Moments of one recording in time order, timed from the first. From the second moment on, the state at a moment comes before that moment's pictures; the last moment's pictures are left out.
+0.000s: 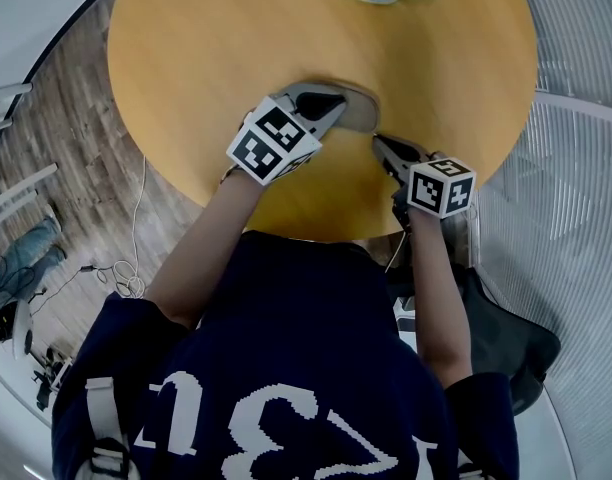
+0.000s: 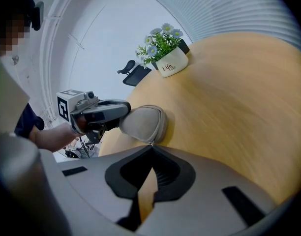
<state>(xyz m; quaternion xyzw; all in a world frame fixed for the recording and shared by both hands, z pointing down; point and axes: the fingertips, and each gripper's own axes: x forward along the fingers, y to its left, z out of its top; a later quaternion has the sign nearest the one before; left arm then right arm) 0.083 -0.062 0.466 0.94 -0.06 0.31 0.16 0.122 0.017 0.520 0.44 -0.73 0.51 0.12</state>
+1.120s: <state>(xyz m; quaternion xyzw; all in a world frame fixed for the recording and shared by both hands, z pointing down) 0.077 -0.057 0.464 0.96 -0.04 0.27 0.10 0.145 0.000 0.518 0.45 -0.74 0.46 0.17</state>
